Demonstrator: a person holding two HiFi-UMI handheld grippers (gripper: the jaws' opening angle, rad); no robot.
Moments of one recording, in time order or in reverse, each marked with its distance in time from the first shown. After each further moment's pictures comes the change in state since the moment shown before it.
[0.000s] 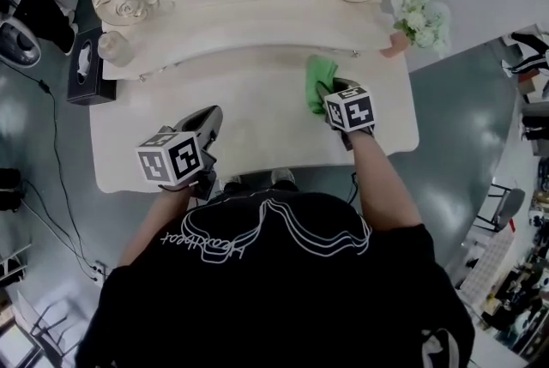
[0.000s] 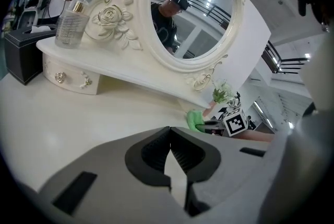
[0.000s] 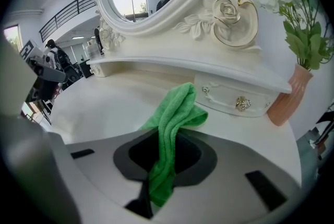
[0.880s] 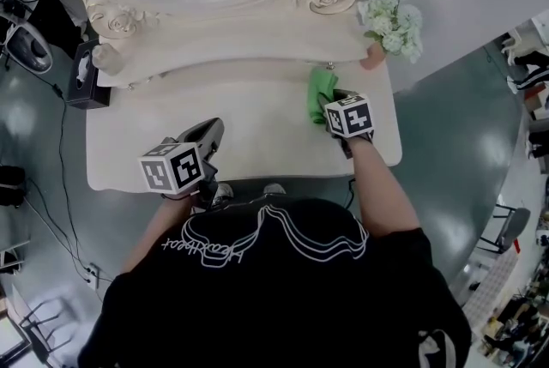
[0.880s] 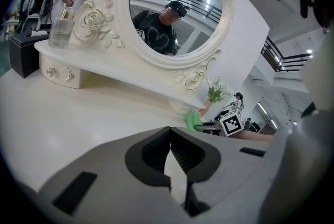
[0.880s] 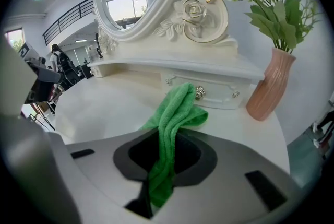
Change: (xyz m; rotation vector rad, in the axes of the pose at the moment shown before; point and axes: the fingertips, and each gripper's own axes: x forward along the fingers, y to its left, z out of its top) left arm 0.026 -0.069 -0.015 0.005 -0.048 0.038; right arm -0.023 -0.067 -0.025 0.001 -0.024 0.033
